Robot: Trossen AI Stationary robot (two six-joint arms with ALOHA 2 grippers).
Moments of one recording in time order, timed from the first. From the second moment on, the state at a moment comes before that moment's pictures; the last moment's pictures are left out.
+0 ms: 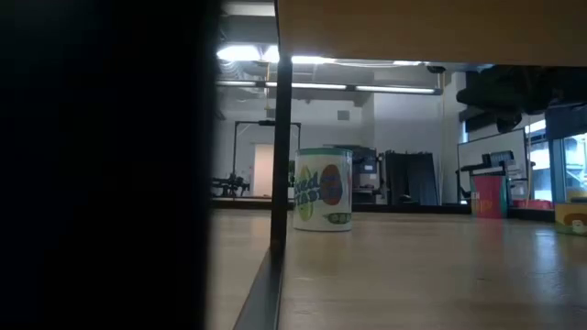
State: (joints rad) left arm 0.17 0.01 0.01 0.05 0.24 0.10; right arm 0.18 0.12 0.02 0.04 0.41 0.20
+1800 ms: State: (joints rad) left arm 0.17 0.30 0.62 -0.51 -0.14 -0.28; right arm 0.02 0.84 1.23 -1.30 0.66 0.77
